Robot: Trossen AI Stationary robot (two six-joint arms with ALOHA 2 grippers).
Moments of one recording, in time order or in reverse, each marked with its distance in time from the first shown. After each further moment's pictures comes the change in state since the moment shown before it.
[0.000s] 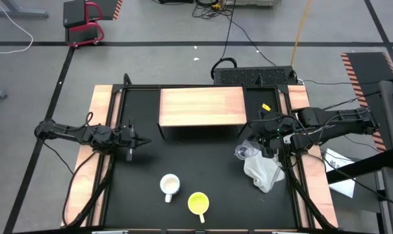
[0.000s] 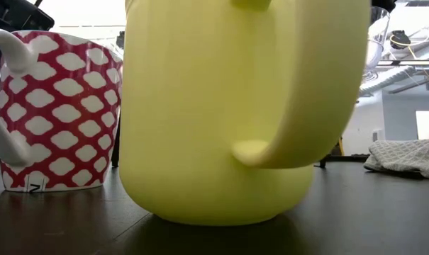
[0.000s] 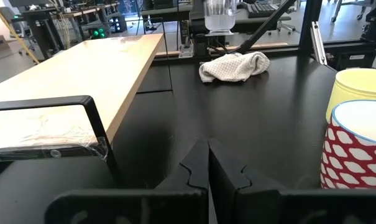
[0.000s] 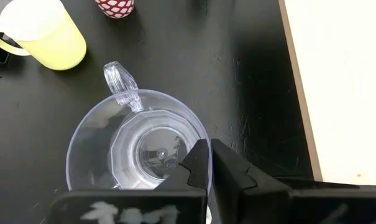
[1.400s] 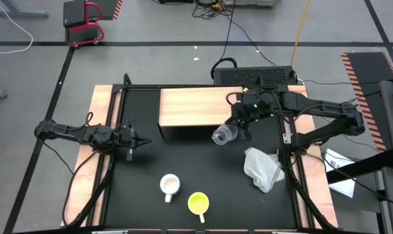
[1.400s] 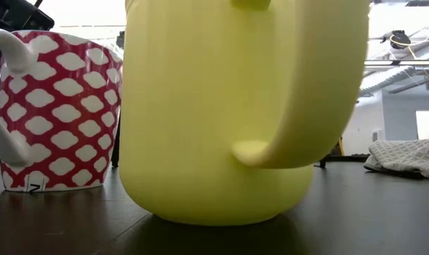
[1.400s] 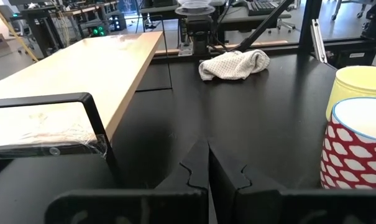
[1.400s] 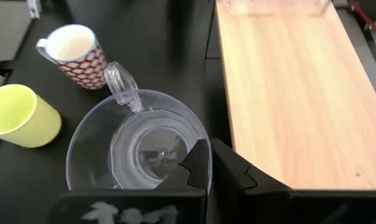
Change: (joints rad) left arm 0.000 0.000 0.000 -0.007 0.001 -0.001; right arm -0.224 0.341 0.360 0.065 -0.128 -0.147
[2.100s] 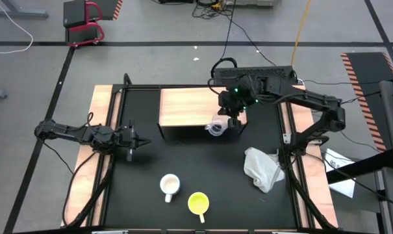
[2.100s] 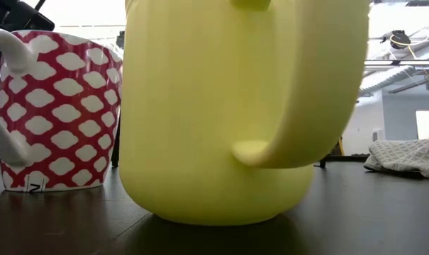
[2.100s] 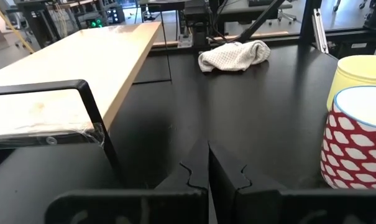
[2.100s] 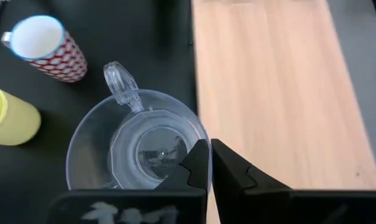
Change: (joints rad) left arm 0.000 0.000 0.000 -0.034 0.001 -0.003; right arm -0.120 0.242 0.312 -0.208 -0.057 -0.093
